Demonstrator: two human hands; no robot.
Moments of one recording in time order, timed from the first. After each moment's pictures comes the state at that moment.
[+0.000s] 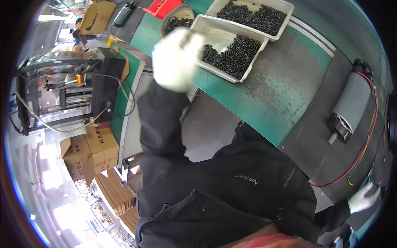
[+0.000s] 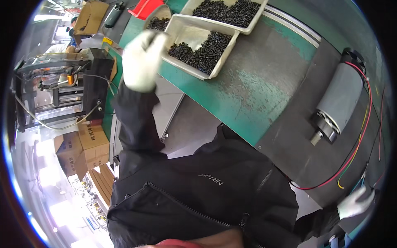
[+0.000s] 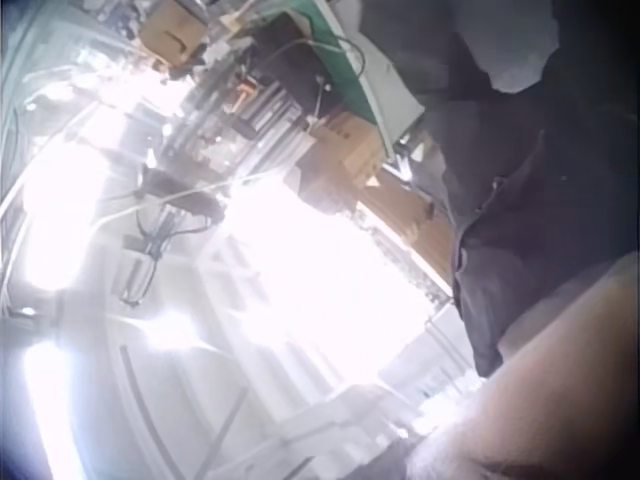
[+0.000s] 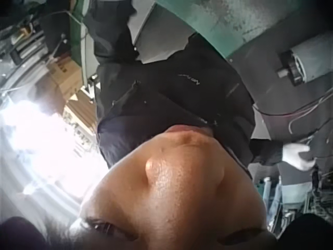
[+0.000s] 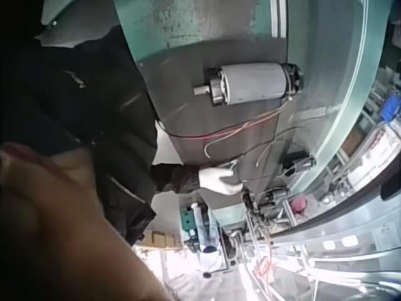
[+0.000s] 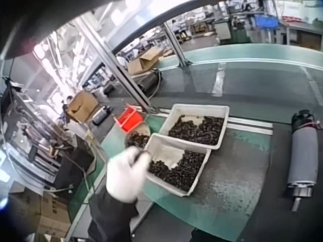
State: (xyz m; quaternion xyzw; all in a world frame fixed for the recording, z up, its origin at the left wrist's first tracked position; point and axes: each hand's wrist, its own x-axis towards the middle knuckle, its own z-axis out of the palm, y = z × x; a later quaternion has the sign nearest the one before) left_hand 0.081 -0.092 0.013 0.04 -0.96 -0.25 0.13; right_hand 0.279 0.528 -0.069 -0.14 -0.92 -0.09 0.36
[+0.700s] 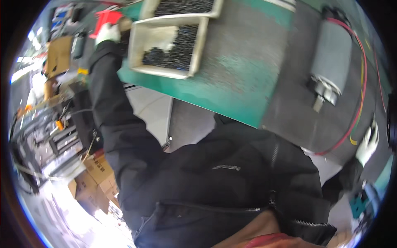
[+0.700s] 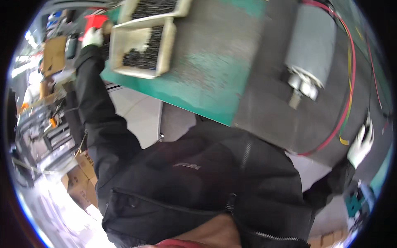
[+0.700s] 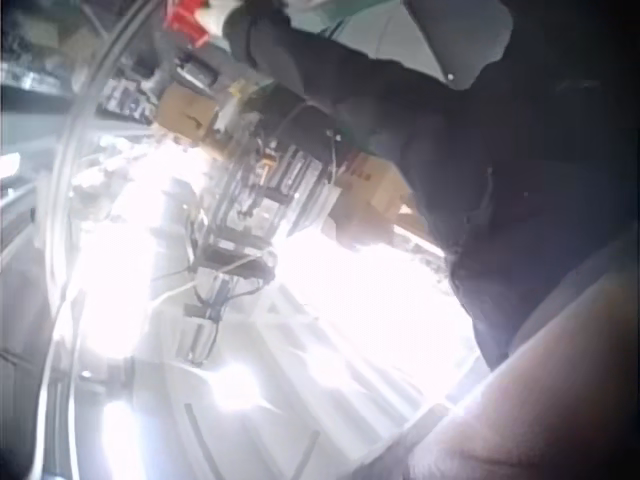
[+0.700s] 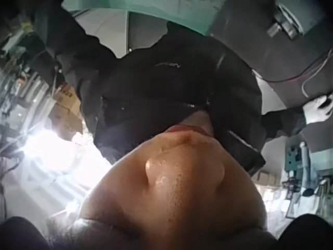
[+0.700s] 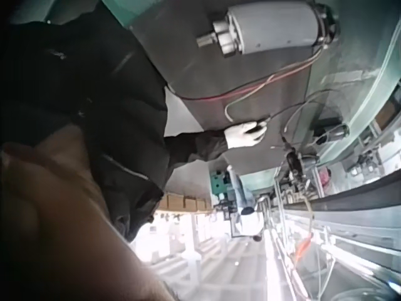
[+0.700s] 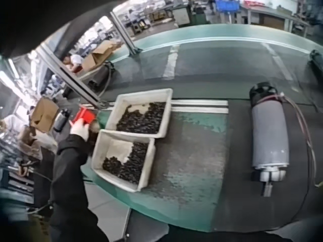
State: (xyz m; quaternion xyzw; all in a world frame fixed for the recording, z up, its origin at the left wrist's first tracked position) left_hand -0.121 -0.305 -0.073 0.07 -0.99 0.12 0.05; right_hand 0.271 0.538 -0.107 -0.20 -0.97 0.05 0.15
